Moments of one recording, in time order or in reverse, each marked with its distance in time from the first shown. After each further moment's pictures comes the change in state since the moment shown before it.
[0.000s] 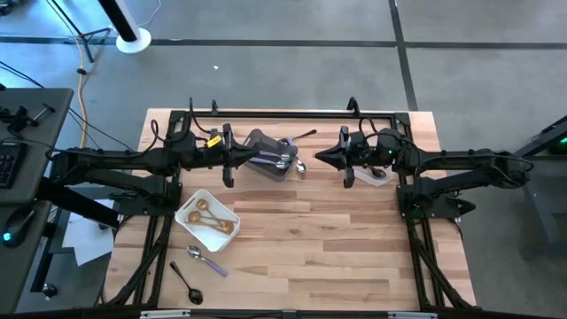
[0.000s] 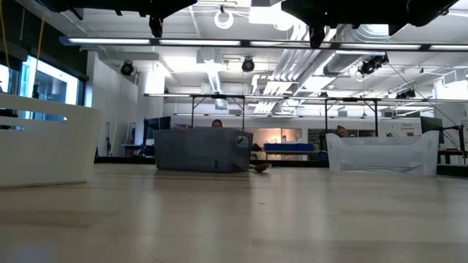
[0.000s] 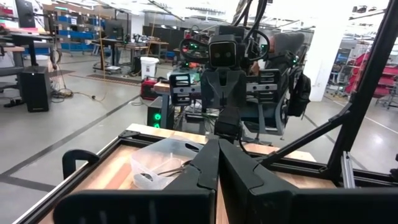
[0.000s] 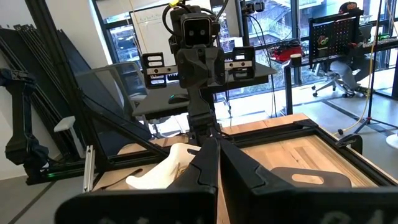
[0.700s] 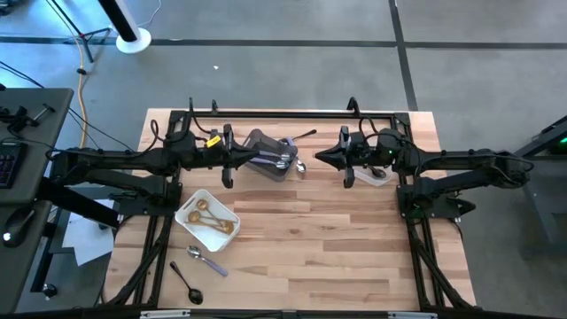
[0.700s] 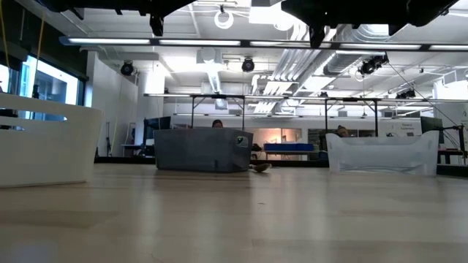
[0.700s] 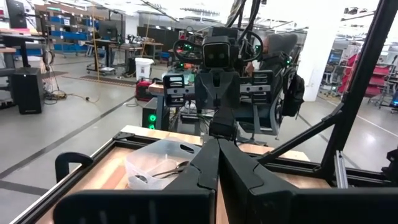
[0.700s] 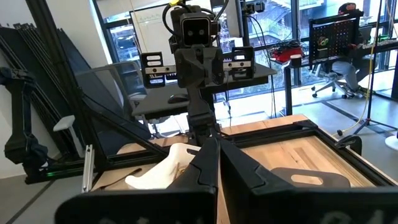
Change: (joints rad) left arm 0.000 0.000 0.000 0.006 0.024 0.000; right arm 0.000 -0.001 0.000 0.000 0.000 -0.007
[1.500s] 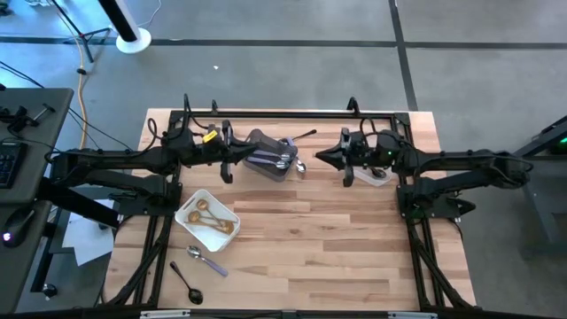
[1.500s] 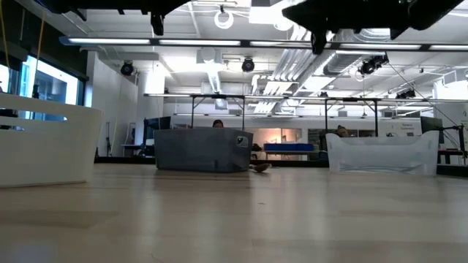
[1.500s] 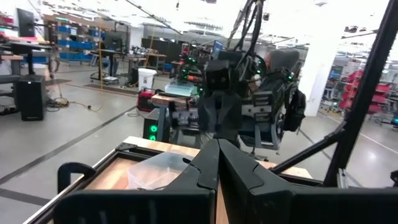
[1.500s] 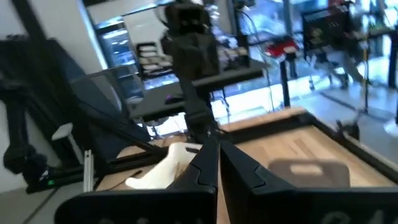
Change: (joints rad) left arm 0.040 0.000 0.000 0.054 0.026 -0.034; right arm -0.006 0.000 -0.032 0.020 0.024 0.067
